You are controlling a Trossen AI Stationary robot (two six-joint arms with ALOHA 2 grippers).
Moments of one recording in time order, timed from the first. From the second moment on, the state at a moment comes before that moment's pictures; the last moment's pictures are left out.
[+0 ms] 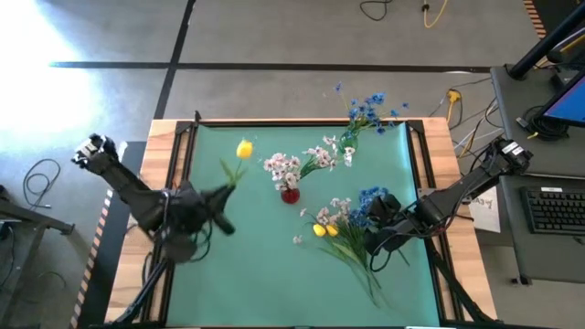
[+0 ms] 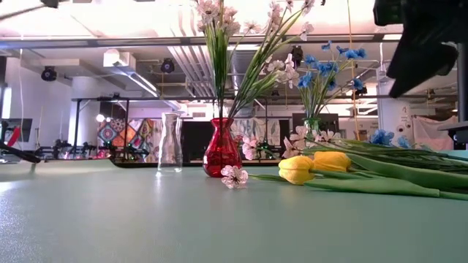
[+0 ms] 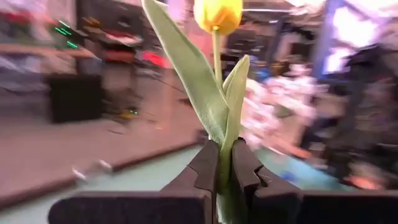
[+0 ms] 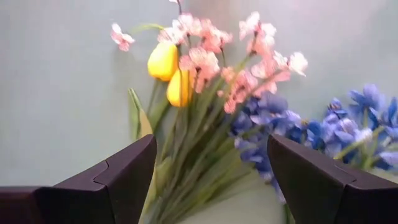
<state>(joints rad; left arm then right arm) -0.74 1.09 0.86 -0.37 -1.55 -0.80 0.54 1.20 0.83 -0.73 0.45 1.07</state>
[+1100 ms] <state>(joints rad) 0.20 0.92 0.94 0.45 -0.20 0.43 0.54 1.20 0.83 -0.62 0.50 0.99</state>
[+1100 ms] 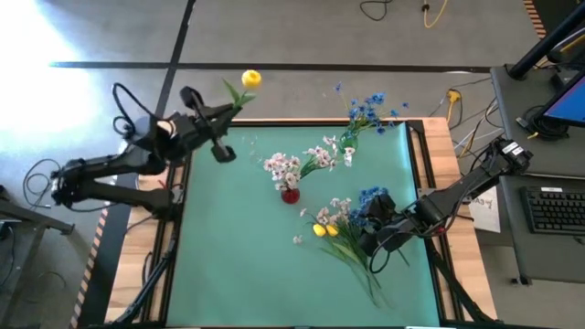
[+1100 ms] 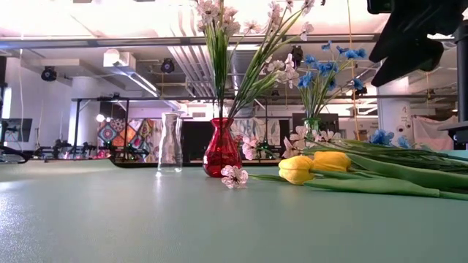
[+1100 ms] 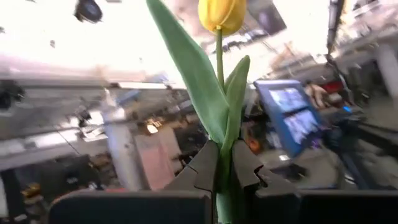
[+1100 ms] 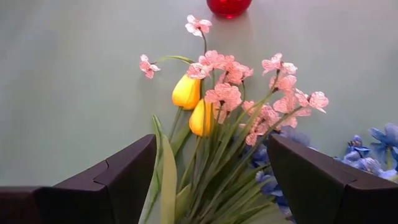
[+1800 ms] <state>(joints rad) 0.76 1.38 0.53 1.57 0.25 -0.22 0.54 1.20 0.83 -0.58 0.53 0.99</state>
